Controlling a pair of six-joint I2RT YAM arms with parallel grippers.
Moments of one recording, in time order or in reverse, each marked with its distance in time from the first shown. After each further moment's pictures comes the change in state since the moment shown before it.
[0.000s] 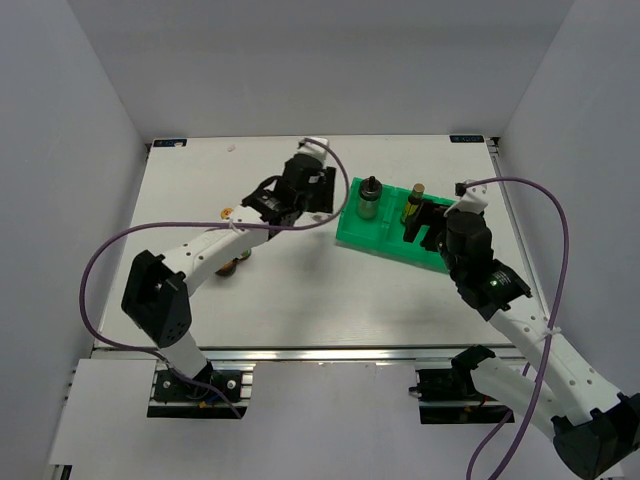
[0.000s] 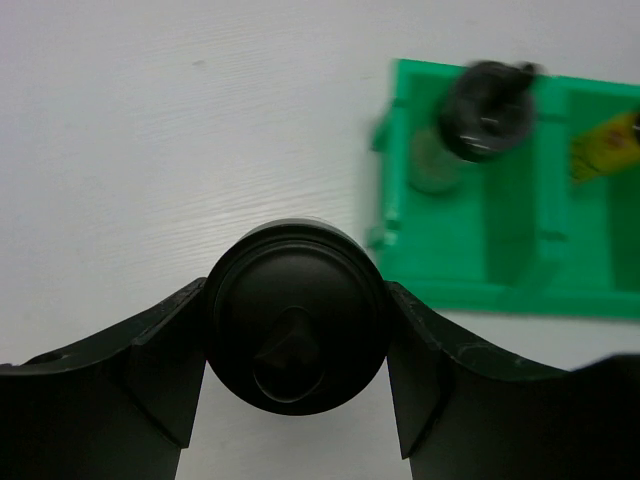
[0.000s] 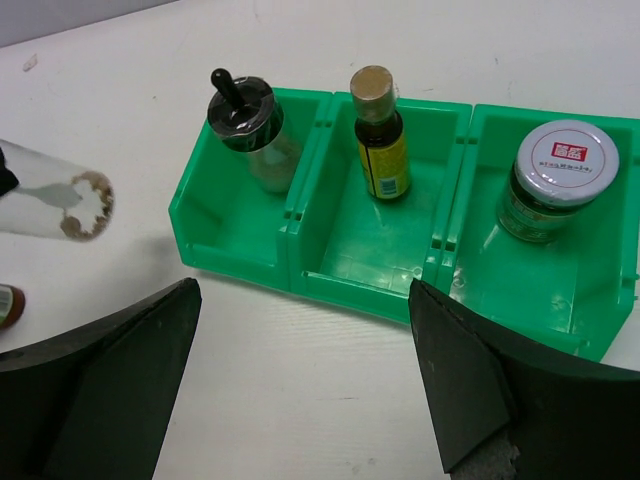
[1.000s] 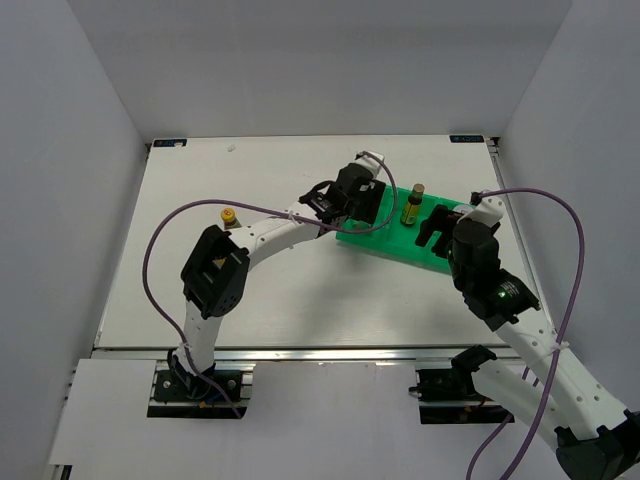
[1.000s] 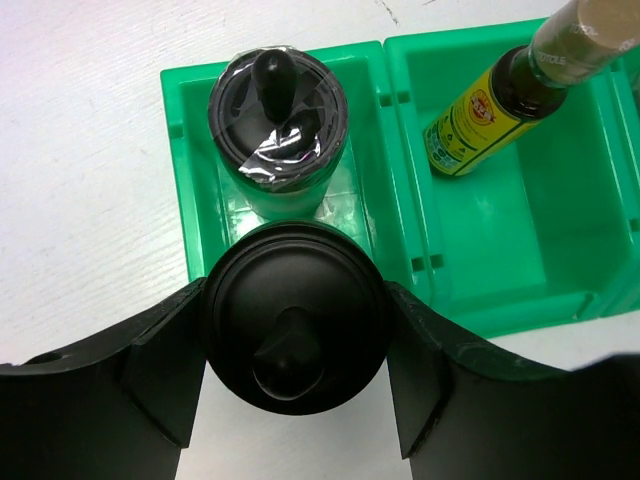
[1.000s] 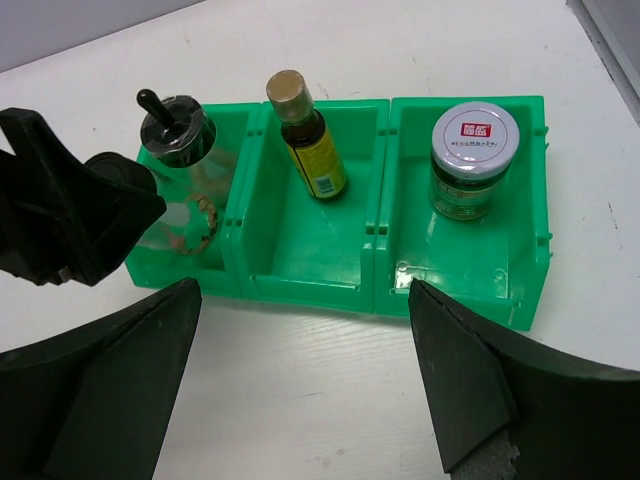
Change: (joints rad) left arm -0.171 0.351 0.263 0.077 0.067 0.077; right arm 0.000 -0.091 -0.031 -0.071 0.147 0.039
